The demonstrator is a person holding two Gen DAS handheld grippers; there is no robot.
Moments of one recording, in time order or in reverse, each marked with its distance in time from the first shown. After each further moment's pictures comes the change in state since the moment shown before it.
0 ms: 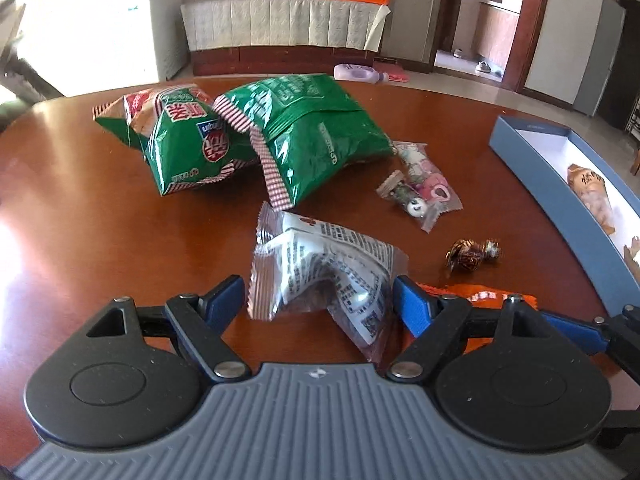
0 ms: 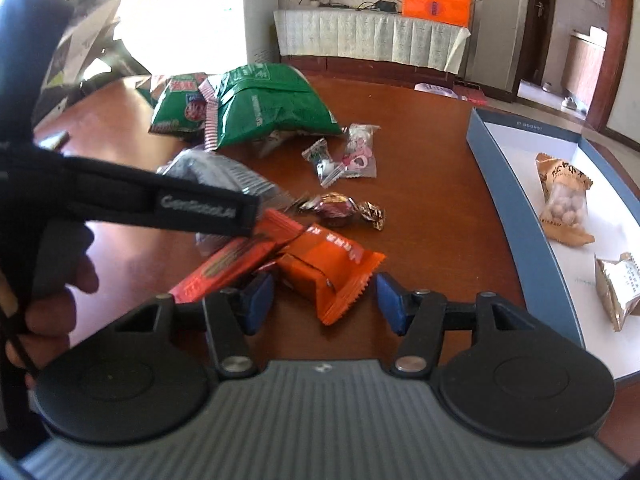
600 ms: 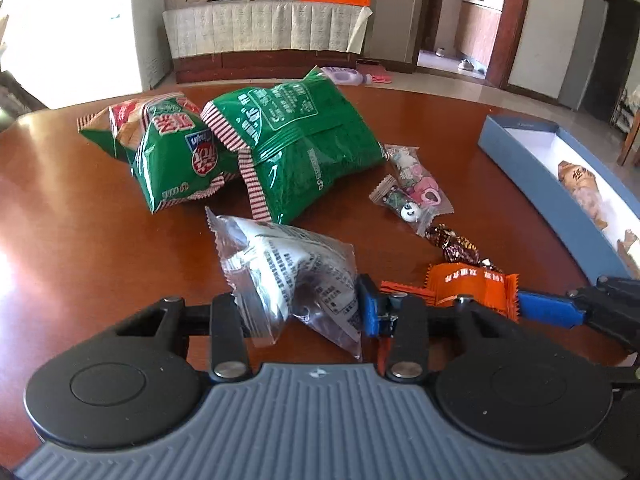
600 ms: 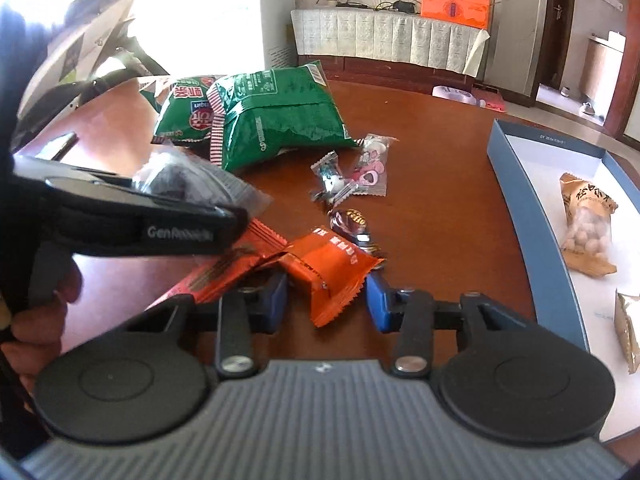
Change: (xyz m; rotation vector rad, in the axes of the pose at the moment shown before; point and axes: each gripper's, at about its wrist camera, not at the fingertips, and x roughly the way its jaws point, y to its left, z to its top) left arm 0.010 0.001 0.002 0.034 -0.015 -0.042; right arm 0.010 -0.008 0.015 -0.044 0.007 0.062
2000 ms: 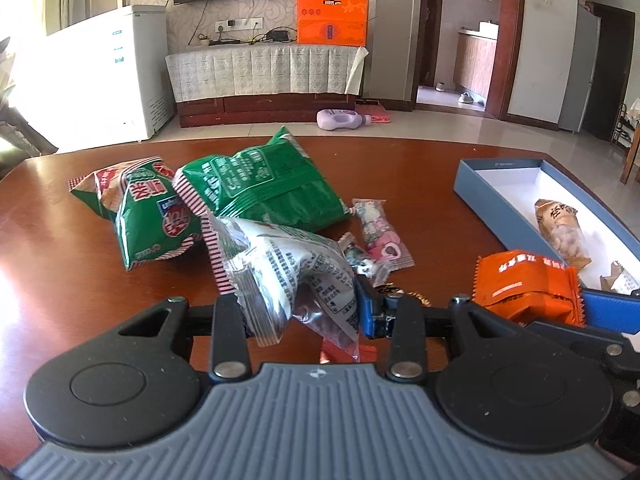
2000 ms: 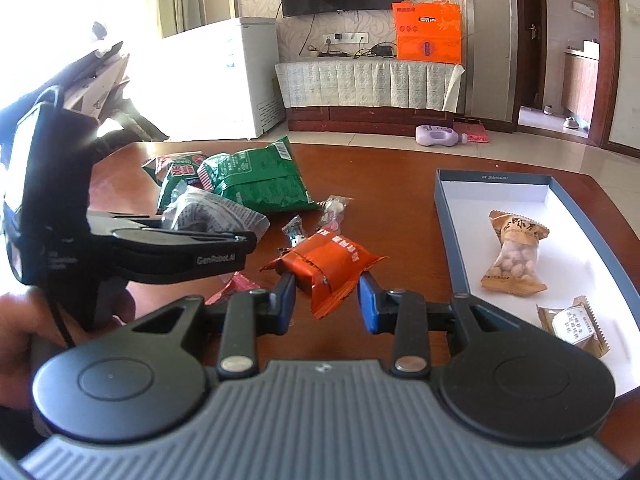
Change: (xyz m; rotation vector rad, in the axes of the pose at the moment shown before) left arm -0.010 -0.042 0.013 0.034 -0.139 0.034; right arm -0.071 -0.038 0.004 0.074 -0.153 -0.002
